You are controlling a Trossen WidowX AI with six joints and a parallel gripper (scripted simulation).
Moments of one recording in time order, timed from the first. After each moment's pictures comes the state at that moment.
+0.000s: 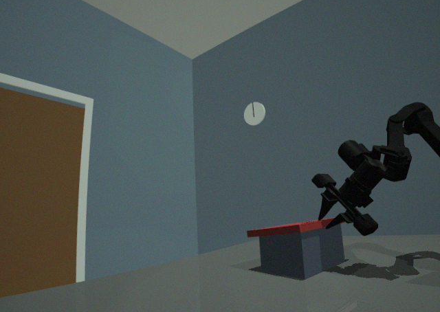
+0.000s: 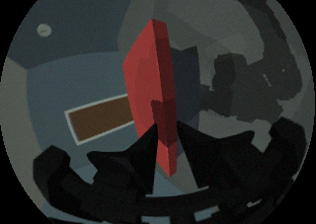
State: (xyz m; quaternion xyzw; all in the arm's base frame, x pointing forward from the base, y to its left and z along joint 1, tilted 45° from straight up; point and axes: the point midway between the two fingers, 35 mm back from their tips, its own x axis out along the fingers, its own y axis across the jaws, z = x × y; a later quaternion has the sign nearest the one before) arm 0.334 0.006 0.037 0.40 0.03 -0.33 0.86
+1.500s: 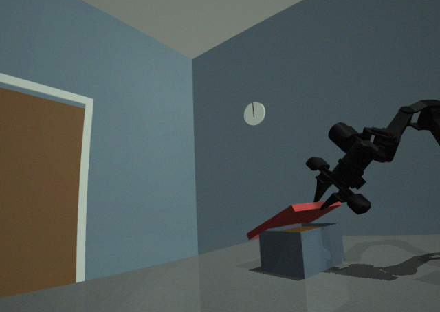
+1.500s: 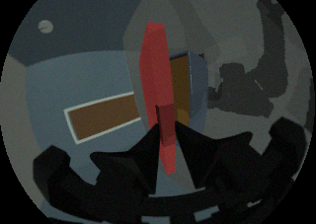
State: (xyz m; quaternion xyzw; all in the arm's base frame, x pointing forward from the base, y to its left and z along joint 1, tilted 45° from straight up) arm 0.342 0.040 0.072 0.39 0.04 -0.33 0.86
